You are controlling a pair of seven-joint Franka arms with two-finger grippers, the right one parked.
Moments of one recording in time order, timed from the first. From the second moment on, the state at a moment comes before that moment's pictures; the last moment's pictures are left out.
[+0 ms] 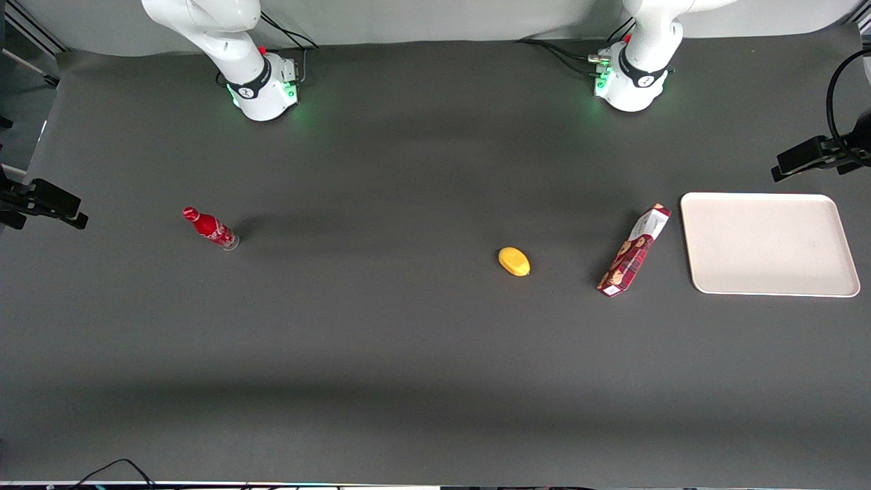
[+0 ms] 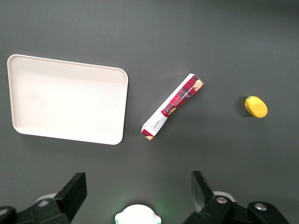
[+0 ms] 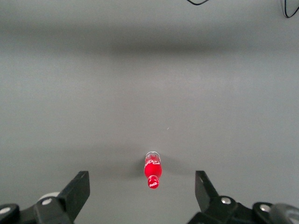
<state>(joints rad) 0.12 0.04 -0.10 -1.46 -0.01 1.37 -0.09</state>
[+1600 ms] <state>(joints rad) 0.10 0.27 -0.18 -2.29 -0.02 2.46 0.62</state>
